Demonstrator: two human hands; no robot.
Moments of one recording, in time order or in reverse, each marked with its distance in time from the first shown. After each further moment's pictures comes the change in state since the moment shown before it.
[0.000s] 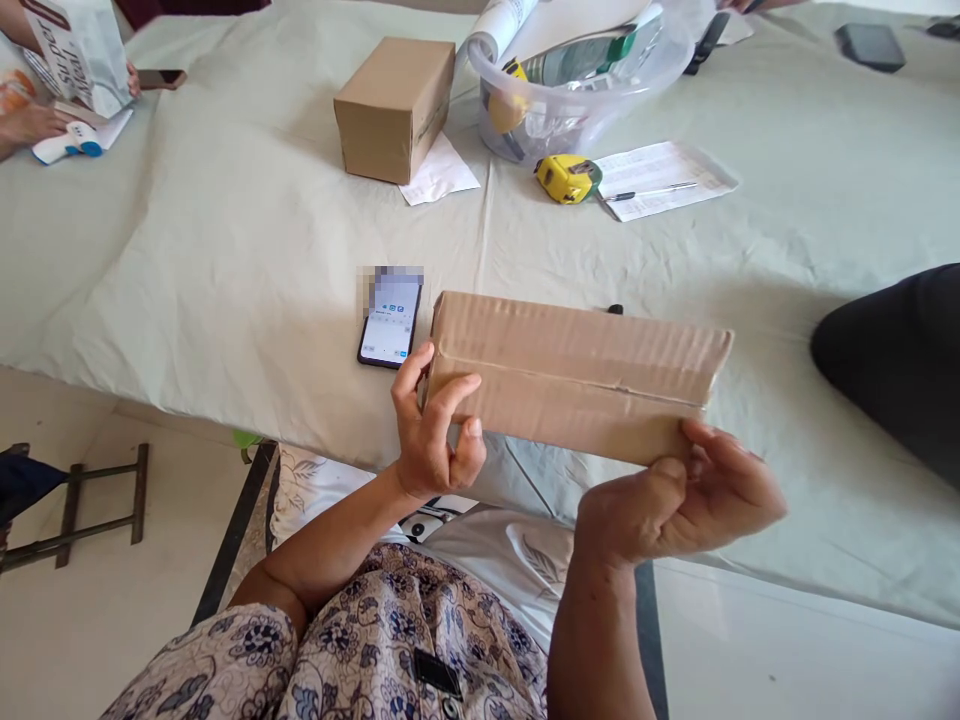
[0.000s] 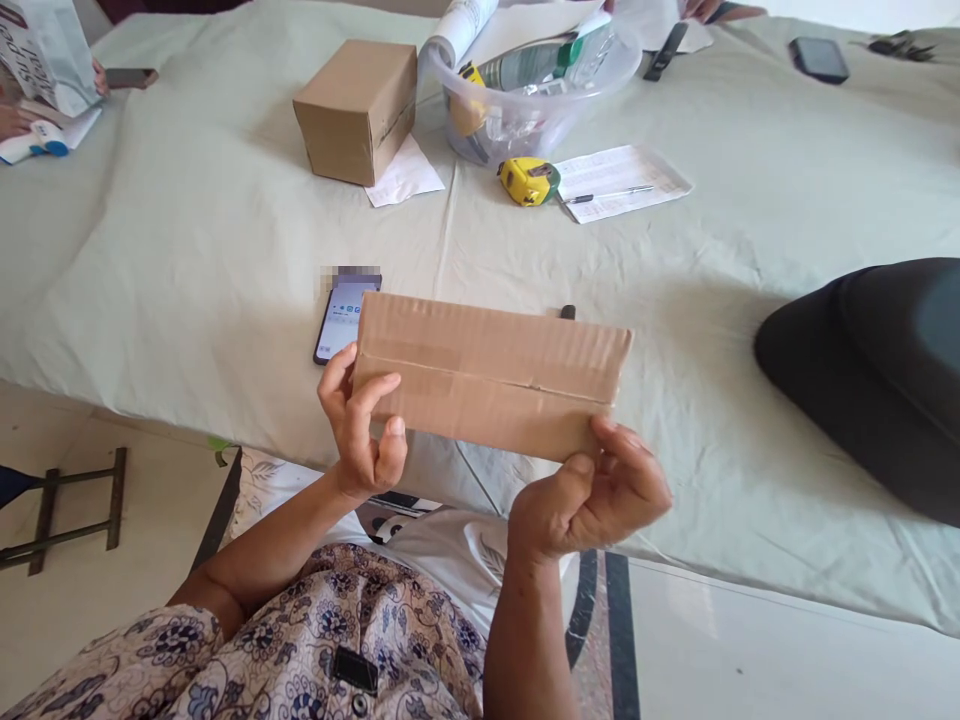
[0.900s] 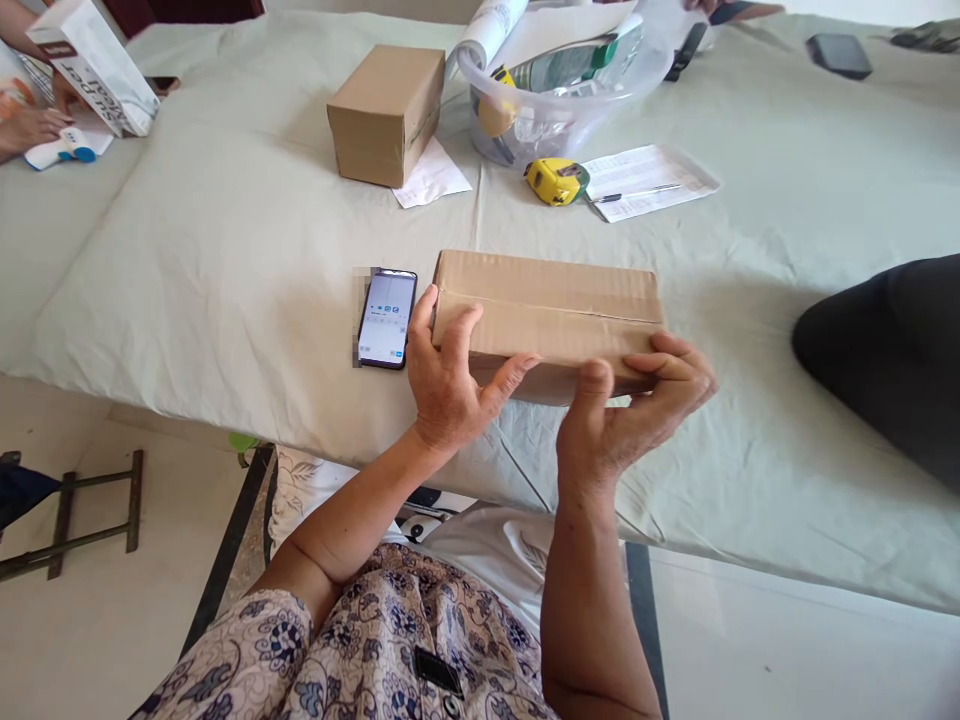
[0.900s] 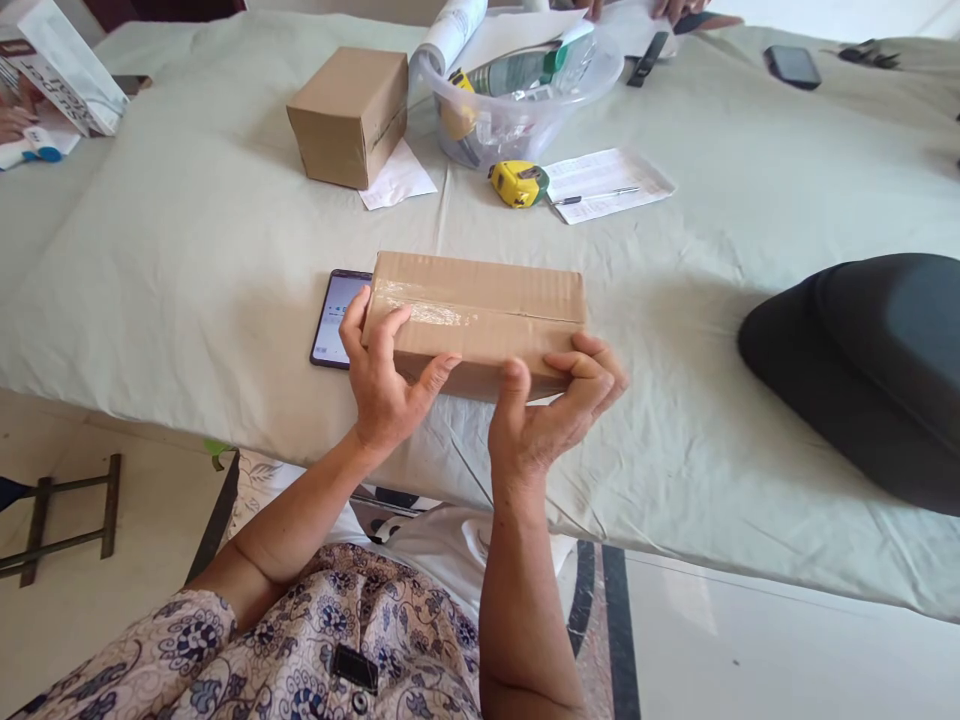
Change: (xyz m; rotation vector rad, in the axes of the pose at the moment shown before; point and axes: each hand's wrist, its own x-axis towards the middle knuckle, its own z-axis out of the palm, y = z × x) left_hand 0.030 -0.013 0.044 0.037 -0.016 -0.158; right_hand 0.023 -0.010 0.038 -0.198 -0.300 0.032
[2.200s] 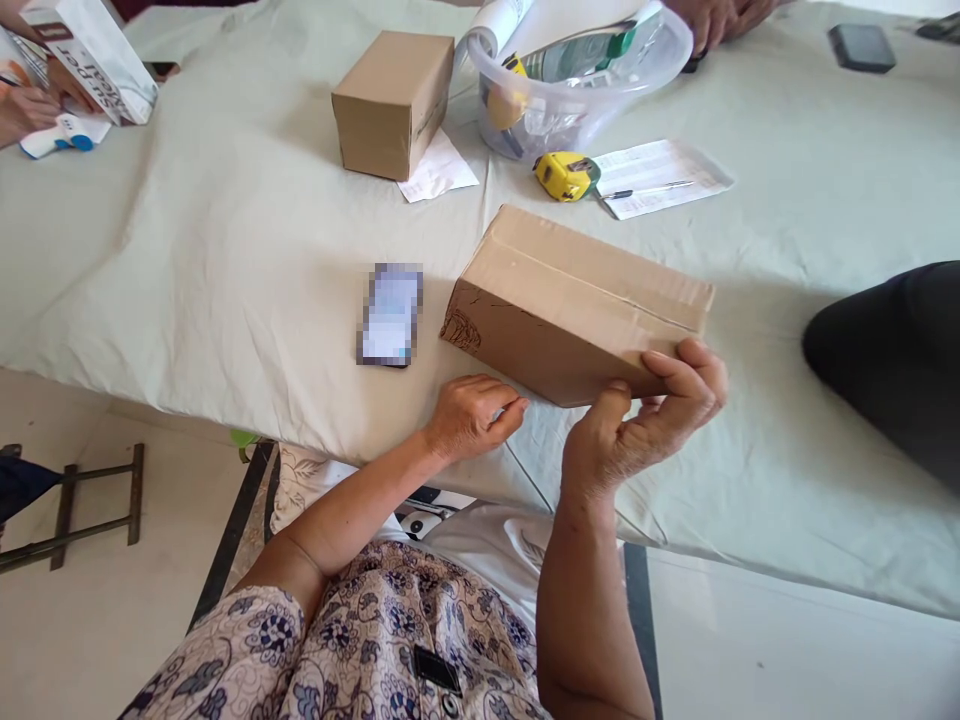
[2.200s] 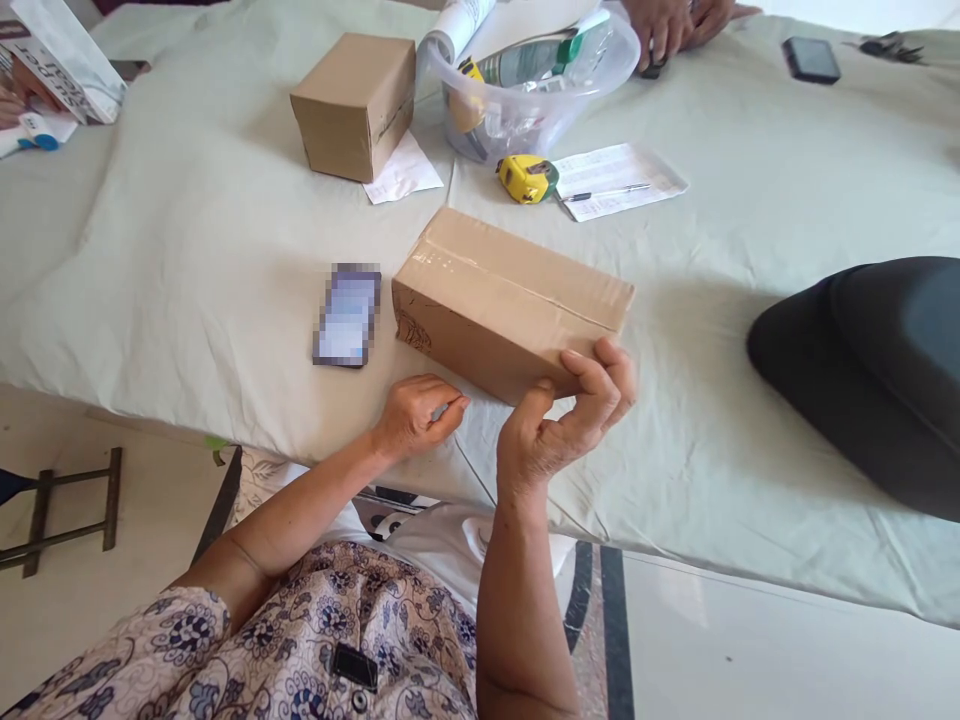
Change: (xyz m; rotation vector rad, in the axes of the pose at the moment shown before) left_hand -0.042 -0.018 0.011 -0.175 -0.554 0.109; right_hand -0.010 0.018 0.001 0.052 0.025 0.197
